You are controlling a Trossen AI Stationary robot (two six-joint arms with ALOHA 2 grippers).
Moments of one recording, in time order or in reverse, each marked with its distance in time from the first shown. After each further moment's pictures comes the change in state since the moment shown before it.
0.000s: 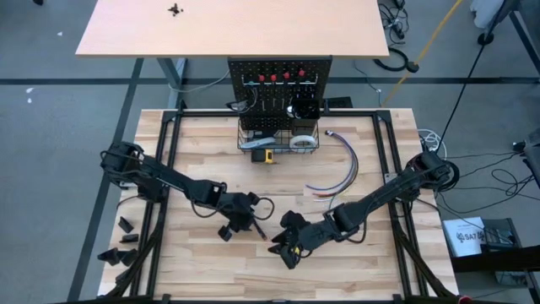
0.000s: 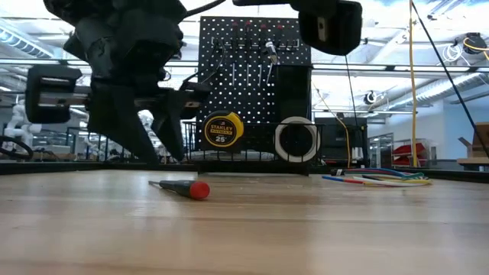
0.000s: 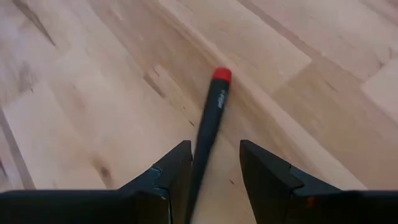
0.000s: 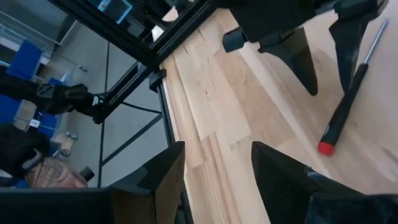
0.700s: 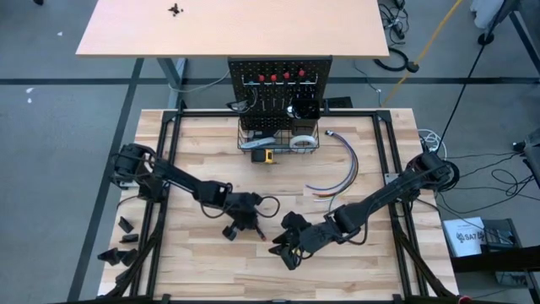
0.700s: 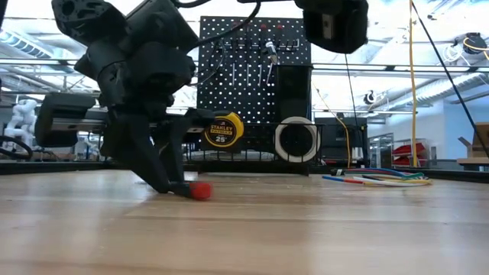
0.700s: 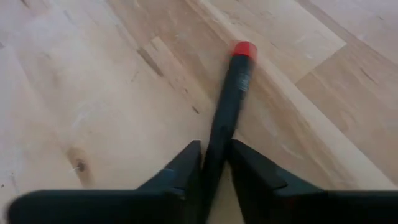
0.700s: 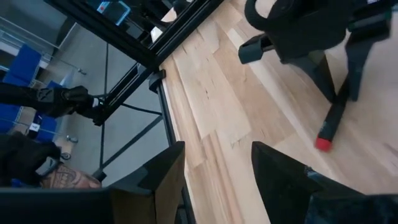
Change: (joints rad) left arm 0.026 0.142 0.008 0.060 0.039 -0.041; right arm 0.023 0.000 0.000 -0.005 0.019 0.025
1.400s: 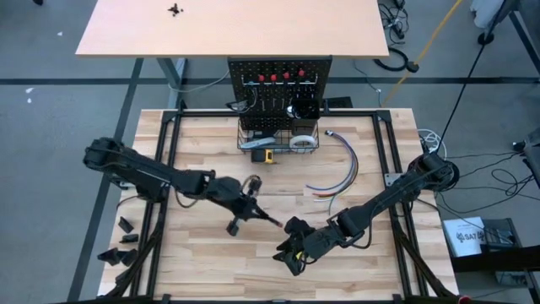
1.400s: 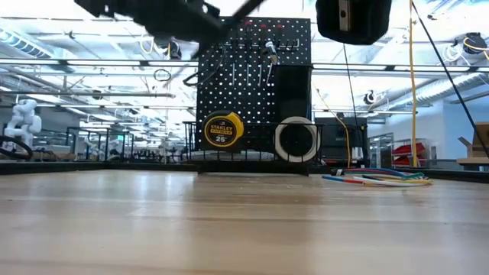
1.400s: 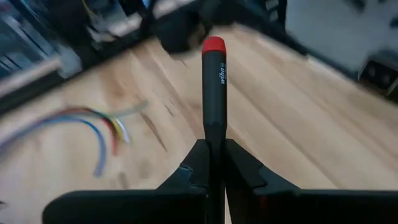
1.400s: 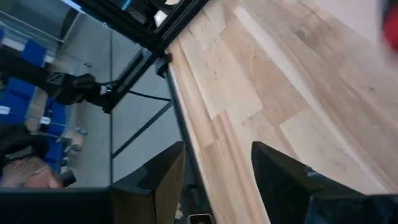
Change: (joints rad) left arm -0.002 -0.328 0.069 0.037 -0.085 -0.053; right arm 0.031 -0.010 0.000 -0.027 -0.021 0.064
